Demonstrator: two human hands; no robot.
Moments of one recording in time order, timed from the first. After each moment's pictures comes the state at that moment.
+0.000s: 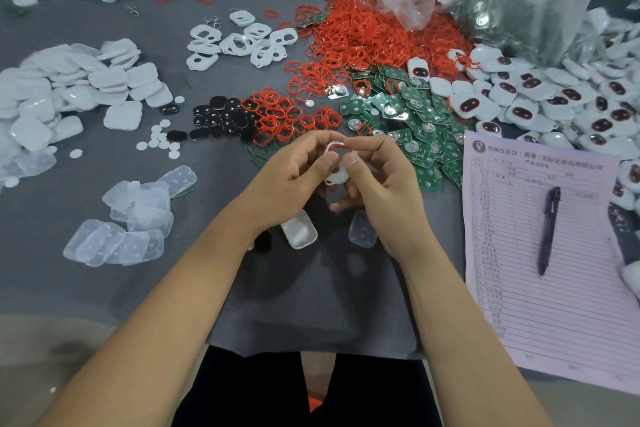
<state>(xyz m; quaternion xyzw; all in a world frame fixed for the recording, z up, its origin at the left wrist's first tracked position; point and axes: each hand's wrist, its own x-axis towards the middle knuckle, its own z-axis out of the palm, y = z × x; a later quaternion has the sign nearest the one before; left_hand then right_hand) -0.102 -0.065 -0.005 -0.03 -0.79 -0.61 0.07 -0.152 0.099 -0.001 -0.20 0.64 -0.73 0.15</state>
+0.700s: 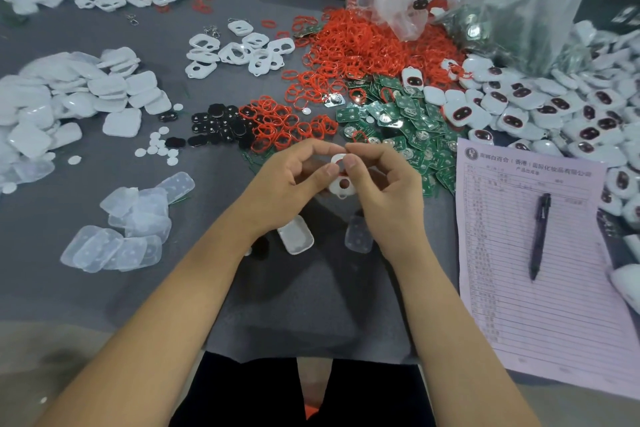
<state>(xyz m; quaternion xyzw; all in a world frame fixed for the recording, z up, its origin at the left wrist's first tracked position) -0.103 -0.065 -0.005 -0.03 -0.76 -0.65 0.07 -0.155 0.100 -0.003 -0.19 0.72 -0.66 0.01</state>
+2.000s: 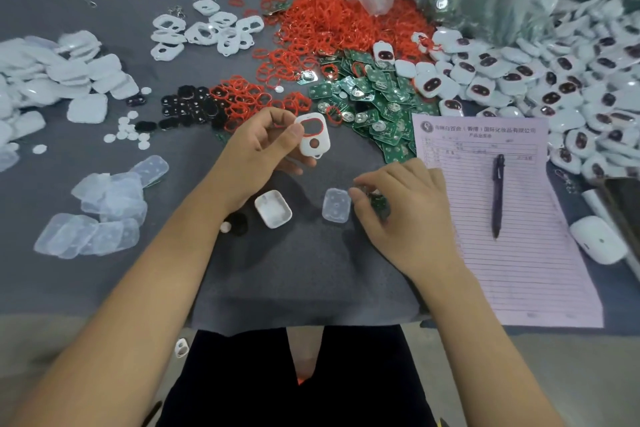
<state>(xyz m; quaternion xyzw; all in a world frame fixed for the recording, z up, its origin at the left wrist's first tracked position) -0.107 -0.066 -0.007 0.02 -0.69 -0.72 0.07 -0.127 0.180 -0.008 -0.33 0.89 -0.22 -0.20</state>
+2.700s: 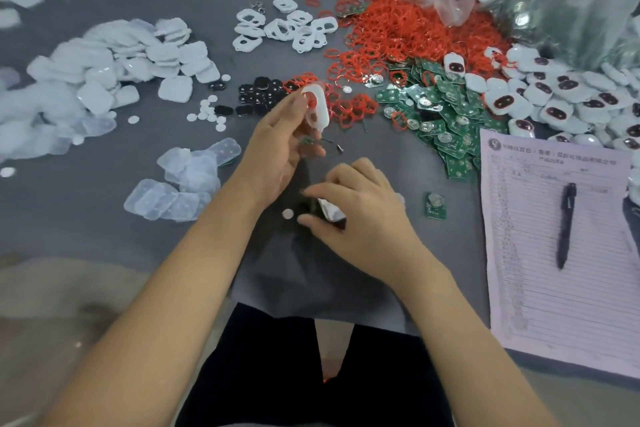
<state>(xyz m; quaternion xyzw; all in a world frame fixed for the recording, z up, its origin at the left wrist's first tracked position) -0.083 -0.095 0.002 0.13 -0.50 -0.84 0.16 -0.094 0.082 -0.001 -0.49 0.83 -0.26 -0.04</state>
